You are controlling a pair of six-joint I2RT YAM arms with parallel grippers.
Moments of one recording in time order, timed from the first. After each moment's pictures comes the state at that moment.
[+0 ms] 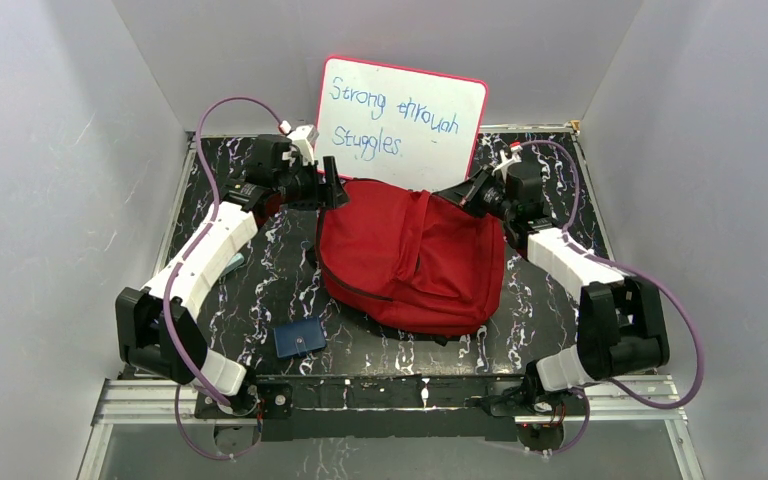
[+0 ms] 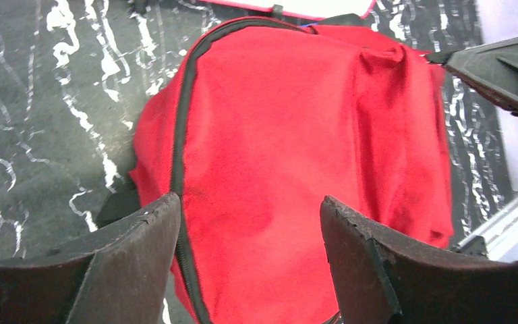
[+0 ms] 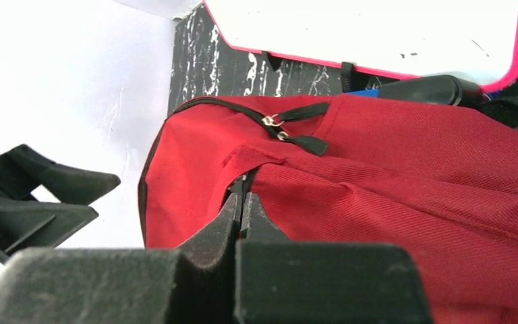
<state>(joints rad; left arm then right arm) -0.34 1.46 1.30 -0.51 0.28 -0.31 0.24 1.46 0.88 0.23 -0.42 0.89</state>
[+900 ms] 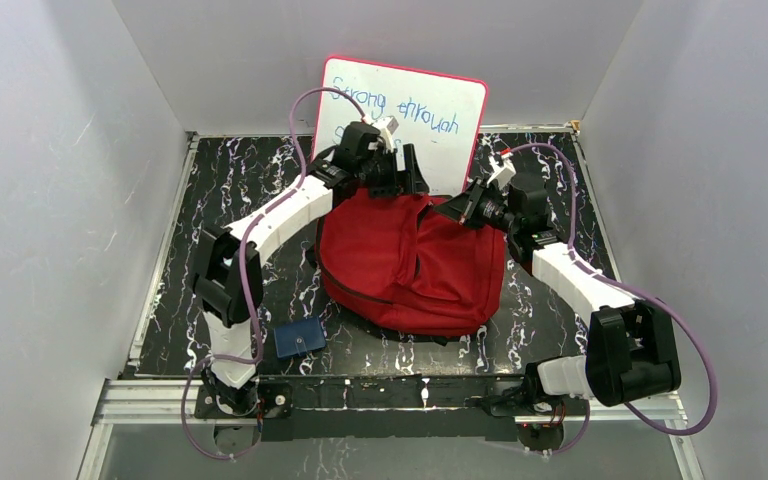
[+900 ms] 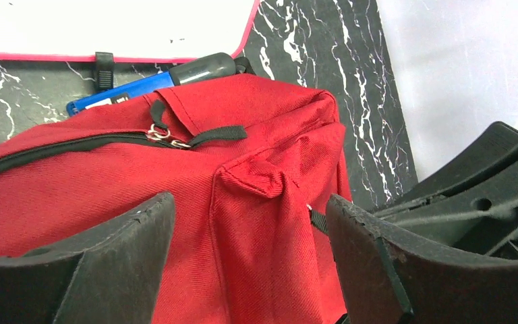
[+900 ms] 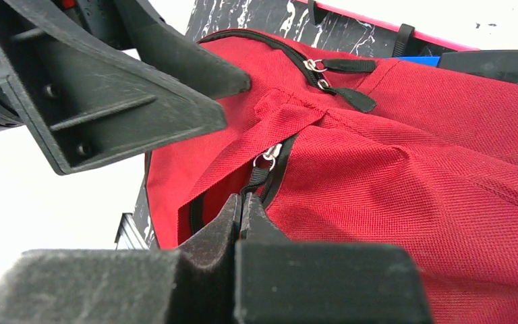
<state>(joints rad) -0.59 1.89 1.64 -0.34 0.30 -0.55 0.27 1.32 0.79 0.23 -0.57 0.72</state>
